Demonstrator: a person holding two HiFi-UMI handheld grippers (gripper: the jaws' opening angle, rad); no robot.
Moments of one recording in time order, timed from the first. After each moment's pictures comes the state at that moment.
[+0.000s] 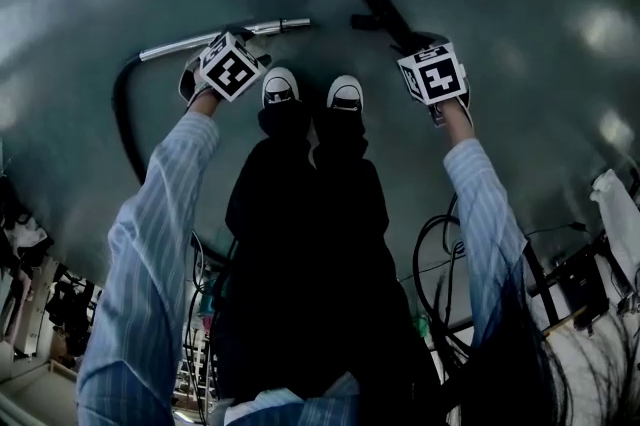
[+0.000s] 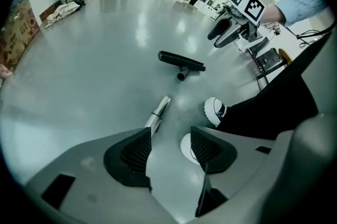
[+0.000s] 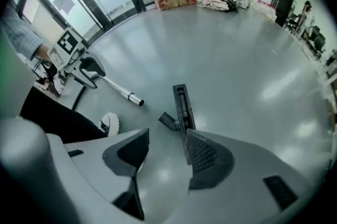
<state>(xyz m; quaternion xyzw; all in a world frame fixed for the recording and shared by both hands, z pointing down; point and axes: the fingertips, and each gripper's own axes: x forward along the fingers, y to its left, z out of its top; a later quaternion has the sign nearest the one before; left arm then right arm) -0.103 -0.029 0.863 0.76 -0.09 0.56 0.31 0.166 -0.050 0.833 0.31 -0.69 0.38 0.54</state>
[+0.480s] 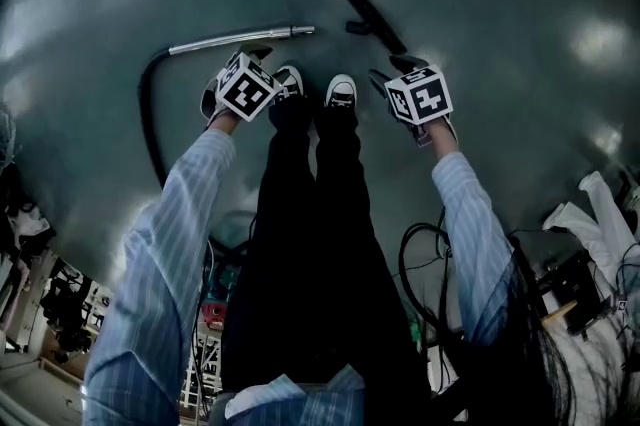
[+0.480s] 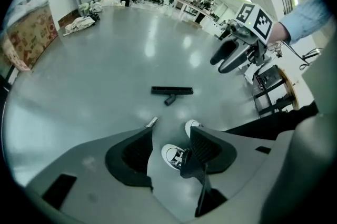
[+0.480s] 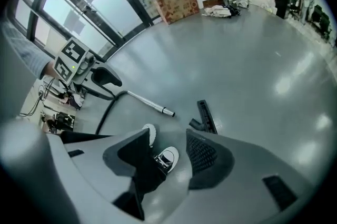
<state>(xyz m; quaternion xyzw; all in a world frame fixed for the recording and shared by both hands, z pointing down) -0.083 -0.031 0.688 0.78 -0.15 0.51 0.33 0.111 -0.033 0.669 0.27 -0.72 0.43 0.48</state>
